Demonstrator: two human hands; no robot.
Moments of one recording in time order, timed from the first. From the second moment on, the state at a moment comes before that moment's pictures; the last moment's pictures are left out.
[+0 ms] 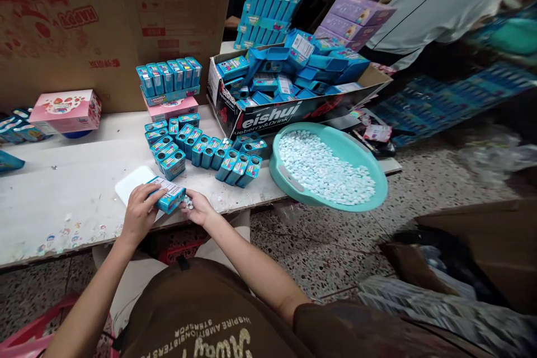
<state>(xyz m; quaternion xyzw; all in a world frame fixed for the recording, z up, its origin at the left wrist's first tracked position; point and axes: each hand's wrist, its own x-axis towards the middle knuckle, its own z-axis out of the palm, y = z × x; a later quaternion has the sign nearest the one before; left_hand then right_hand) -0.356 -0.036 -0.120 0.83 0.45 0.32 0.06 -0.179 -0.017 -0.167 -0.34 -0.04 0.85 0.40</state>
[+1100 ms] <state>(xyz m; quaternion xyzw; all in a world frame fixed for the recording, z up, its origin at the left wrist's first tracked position) -0.383 -0.041 -0.139 0.36 0.60 0.65 0.30 -0.208 -0.049 -0.145 -0.49 -0.85 0.19 -0.05</state>
